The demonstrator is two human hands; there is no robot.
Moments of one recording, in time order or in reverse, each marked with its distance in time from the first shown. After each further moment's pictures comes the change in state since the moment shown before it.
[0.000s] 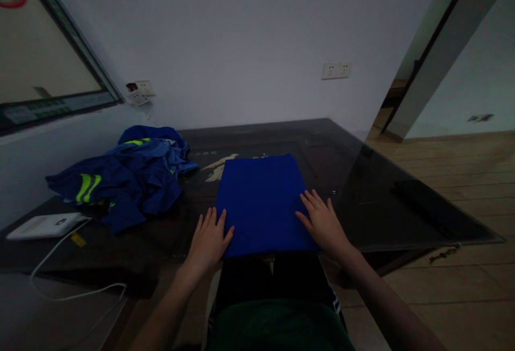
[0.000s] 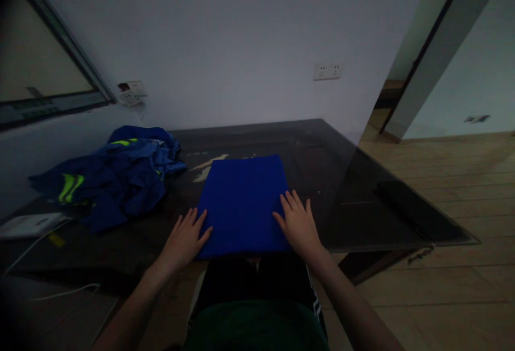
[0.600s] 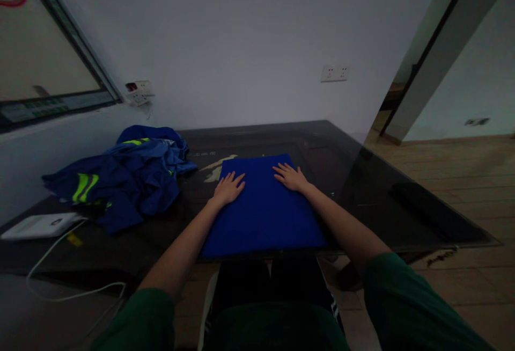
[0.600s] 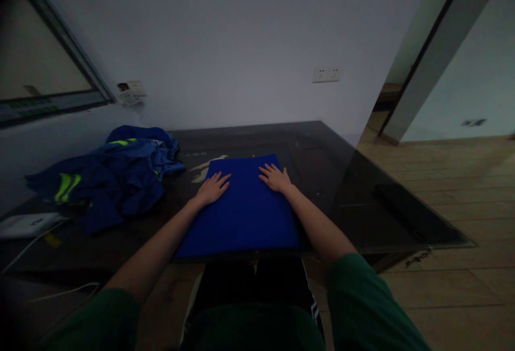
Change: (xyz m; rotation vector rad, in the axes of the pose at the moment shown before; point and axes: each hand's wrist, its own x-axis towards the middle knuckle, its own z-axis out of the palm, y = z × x) left_hand 0.167 0.000 0.024 -0.261 -0.085 0.114; right_hand 0.169 0.020 0.037 0.041 -0.226 -0.169
